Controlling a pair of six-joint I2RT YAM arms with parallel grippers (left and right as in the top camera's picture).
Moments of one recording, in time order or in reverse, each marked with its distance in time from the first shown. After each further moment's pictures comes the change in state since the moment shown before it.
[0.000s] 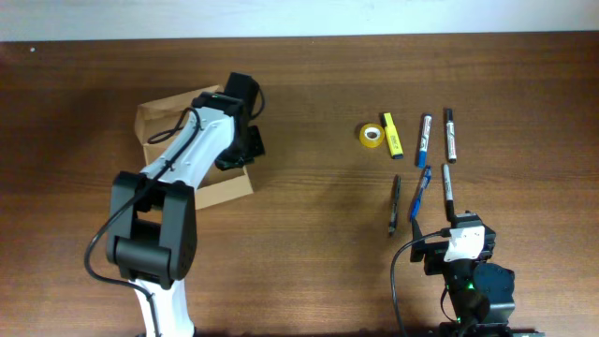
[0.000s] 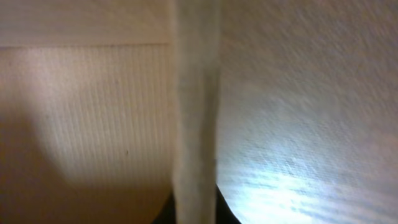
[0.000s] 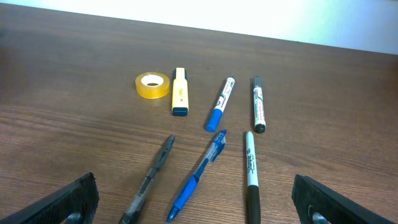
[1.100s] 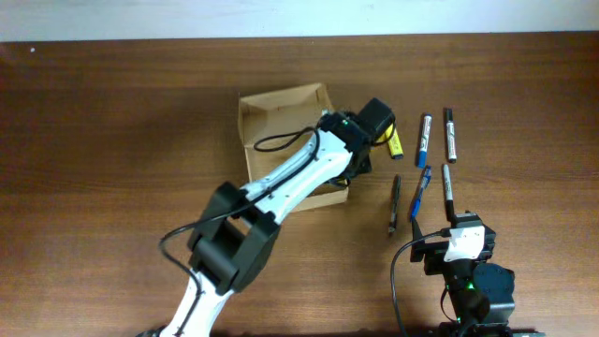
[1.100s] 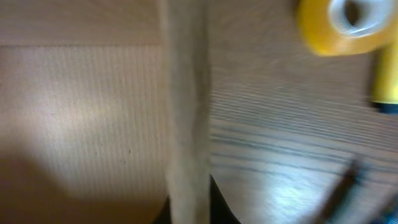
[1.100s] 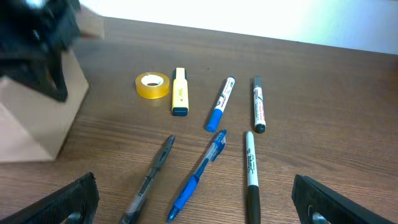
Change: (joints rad) left arm -0.486 0.184 0.340 -0.058 -0.102 -0.366; right arm 0.000 0.000 0.000 0.000 0.000 -0.001
